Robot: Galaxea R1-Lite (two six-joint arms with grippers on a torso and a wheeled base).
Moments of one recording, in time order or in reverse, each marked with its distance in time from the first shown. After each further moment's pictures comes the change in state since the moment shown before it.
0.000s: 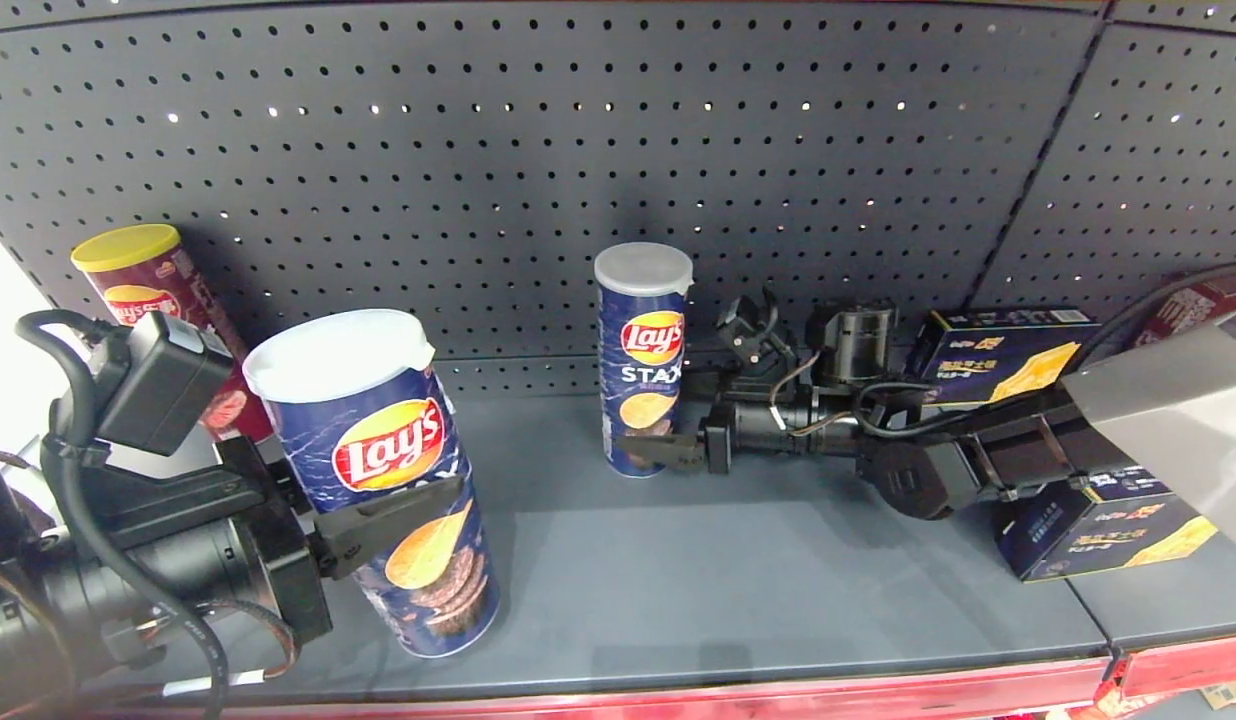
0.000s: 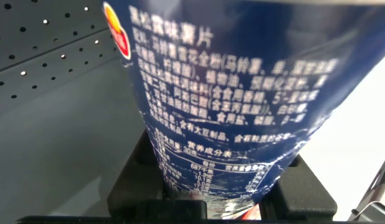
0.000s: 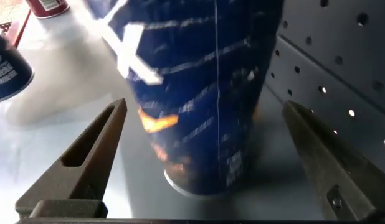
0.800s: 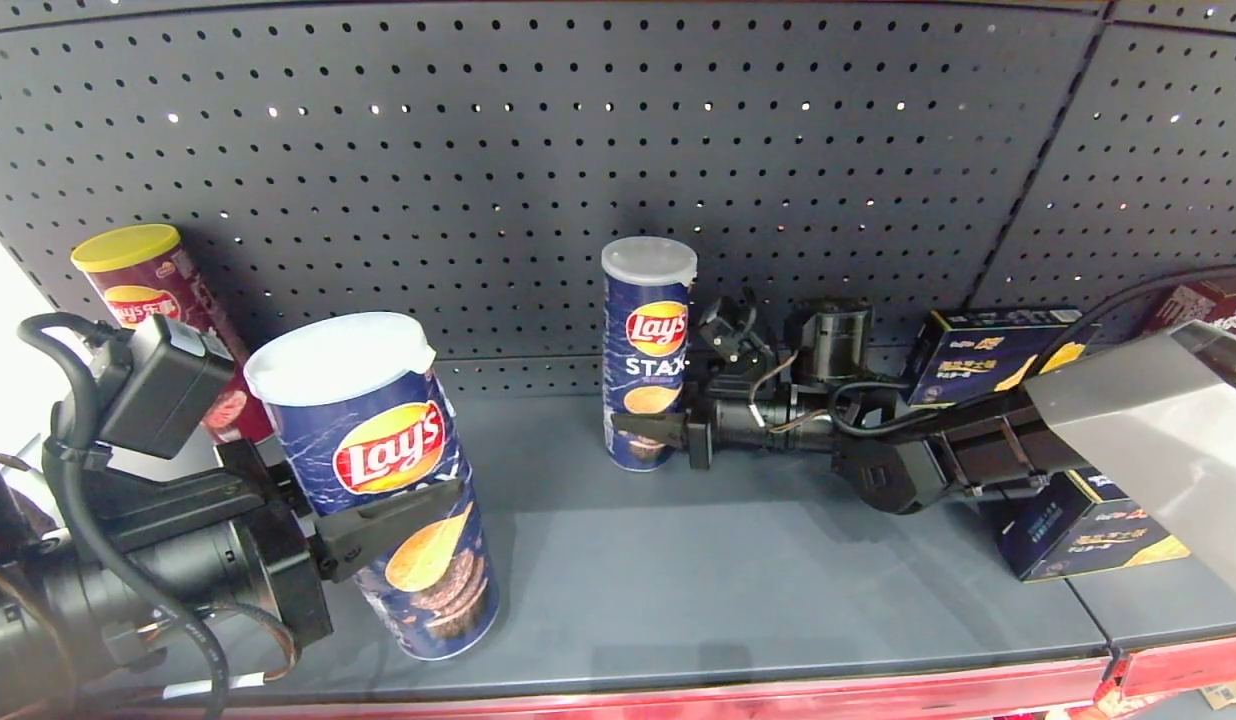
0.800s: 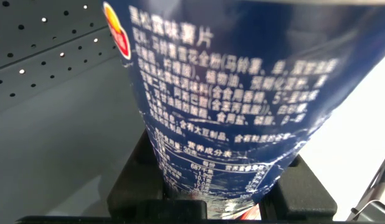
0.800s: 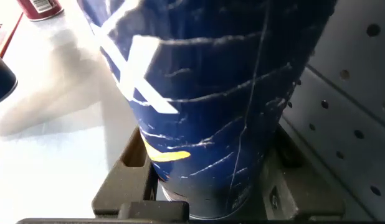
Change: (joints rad) left arm -0.001 0.000 0.004 0.000 0.000 0.000; right arm 0.015 0.052 -0.075 0.006 -0.010 0.001
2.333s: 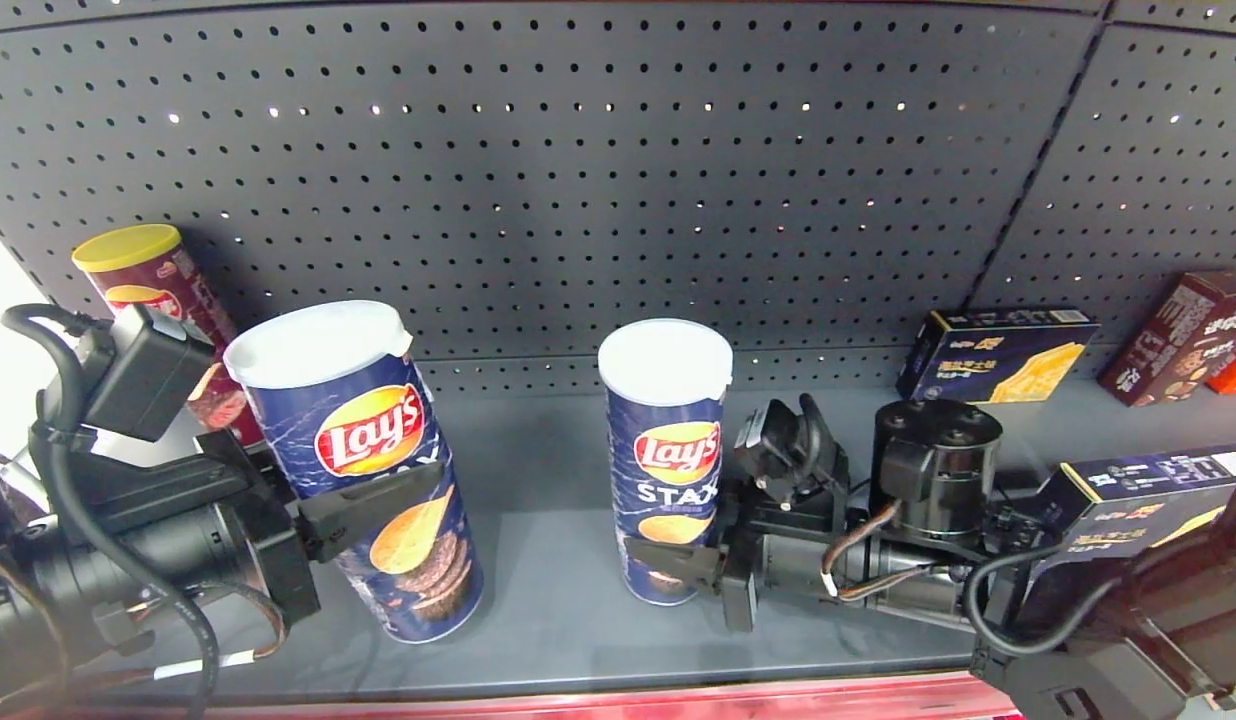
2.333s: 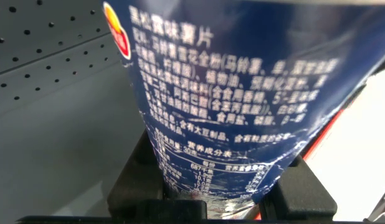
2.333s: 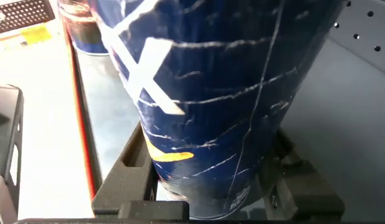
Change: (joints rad) left arm 0.052 0.000 -0.007 0.001 0.001 -0.006; right arm 0.200 -0.329 0.682 -0.330 -0.301 -0.001
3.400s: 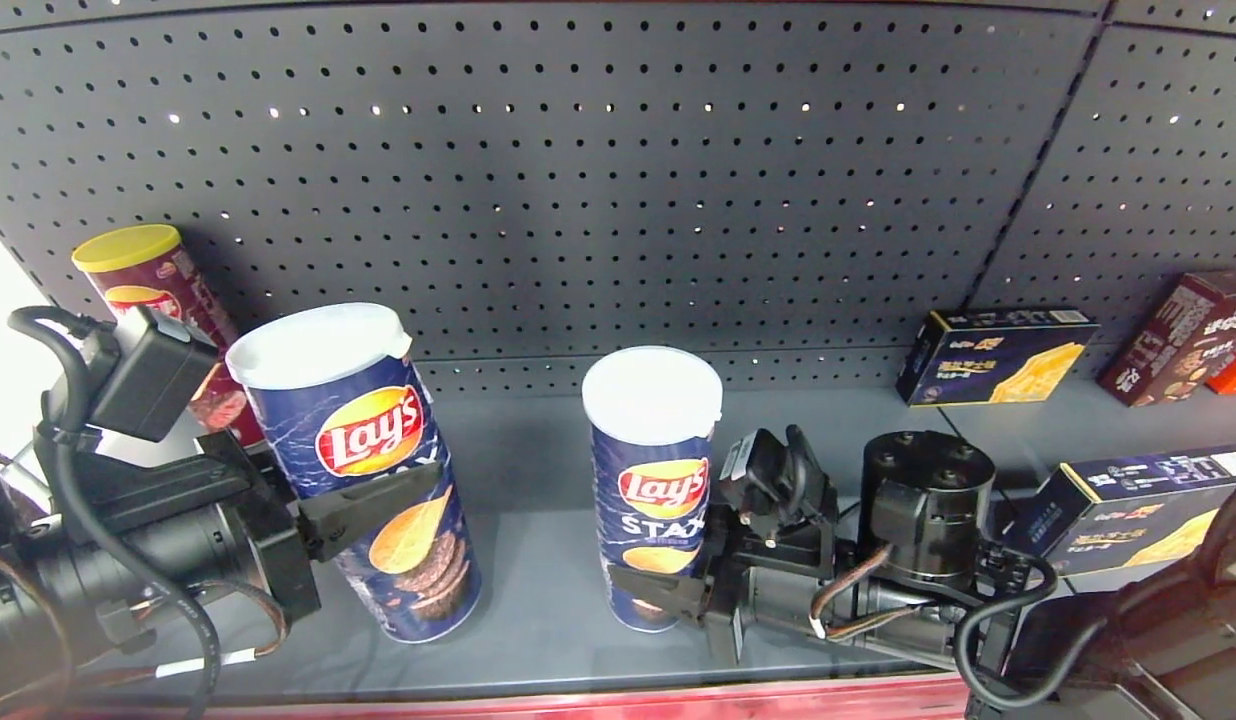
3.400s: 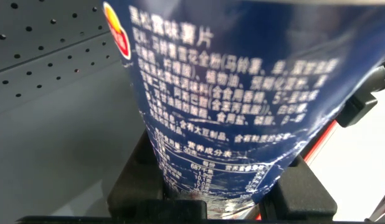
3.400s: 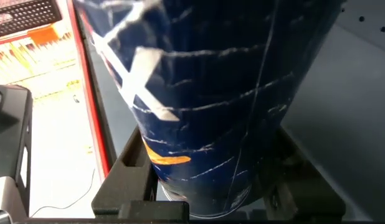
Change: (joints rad) left arm 0.007 0.003 0.002 0.000 0.000 0.000; right arm 0.054 0.027 0.050 -0.076 -0.045 0.027
